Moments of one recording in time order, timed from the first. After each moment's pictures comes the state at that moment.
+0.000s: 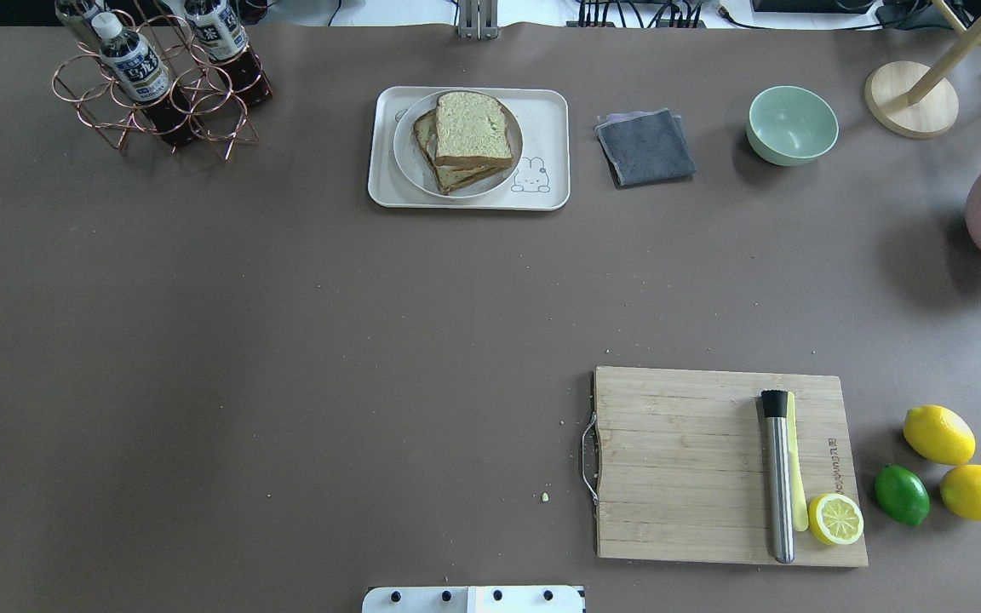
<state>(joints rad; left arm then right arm) -1.60 -1.51 -1.81 -1.38 -2.33 0.47 1.57 -1.80 1.87 -1.55 2.25 -0.03</state>
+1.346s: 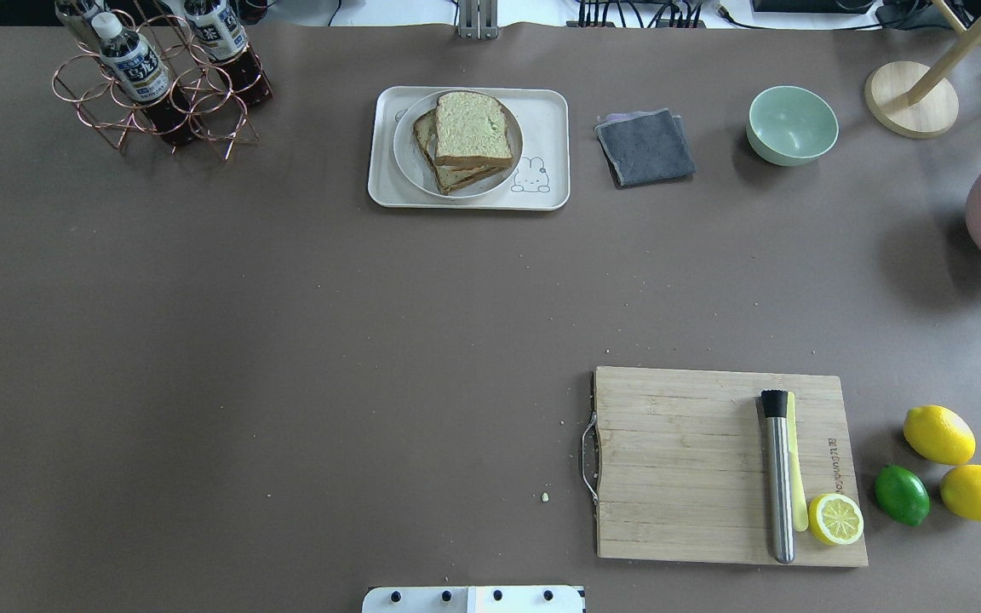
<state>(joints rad) -1.62 -1.53 -1.84 -1.32 -2.36 0.47 1.59 -1.80 1.88 -1.54 2.27 -0.04</state>
